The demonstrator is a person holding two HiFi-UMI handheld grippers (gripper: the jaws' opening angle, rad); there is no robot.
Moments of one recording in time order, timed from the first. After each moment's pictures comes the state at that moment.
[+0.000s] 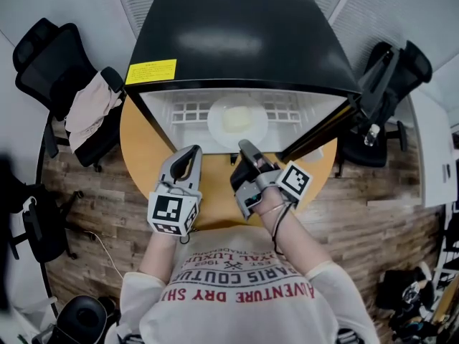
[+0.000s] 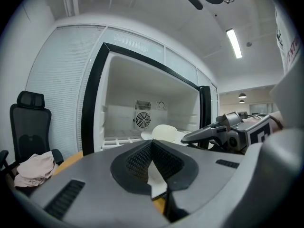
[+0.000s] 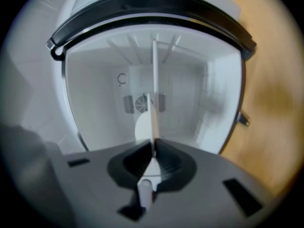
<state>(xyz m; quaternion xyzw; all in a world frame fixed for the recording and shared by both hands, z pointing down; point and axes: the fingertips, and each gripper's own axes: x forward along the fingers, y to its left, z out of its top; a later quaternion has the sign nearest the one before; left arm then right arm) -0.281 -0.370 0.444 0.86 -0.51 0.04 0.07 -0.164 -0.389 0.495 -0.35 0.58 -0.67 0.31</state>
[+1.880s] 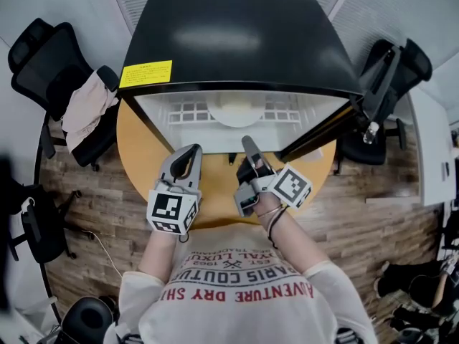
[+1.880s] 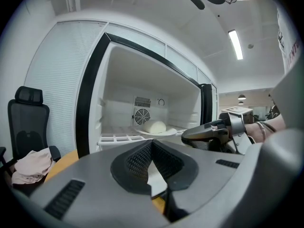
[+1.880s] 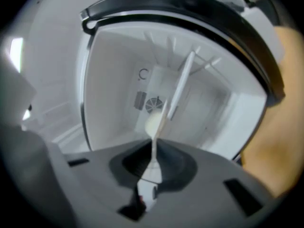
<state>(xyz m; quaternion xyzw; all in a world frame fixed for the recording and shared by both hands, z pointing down) -0.276 -0.379 0.454 0.86 -0.50 0.04 0.08 -0.151 -0.400 0.485 -0.42 0.69 -0.54 0.24</state>
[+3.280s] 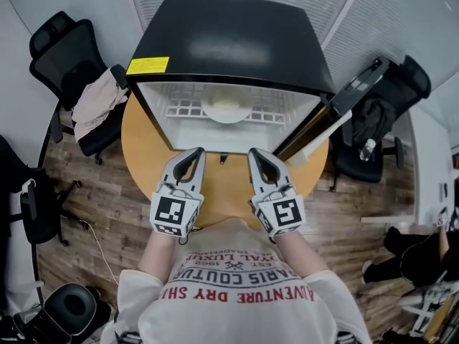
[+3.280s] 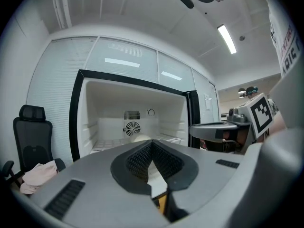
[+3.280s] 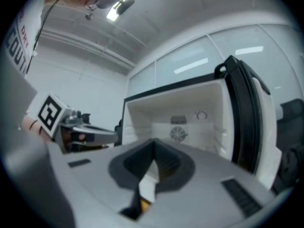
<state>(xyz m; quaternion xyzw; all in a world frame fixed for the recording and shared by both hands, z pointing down) -0.231 -0.333 0.408 0.85 -0.52 0.04 0.02 -0.119 -0.337 0.403 -0.44 0.90 -0.01 -0.01</state>
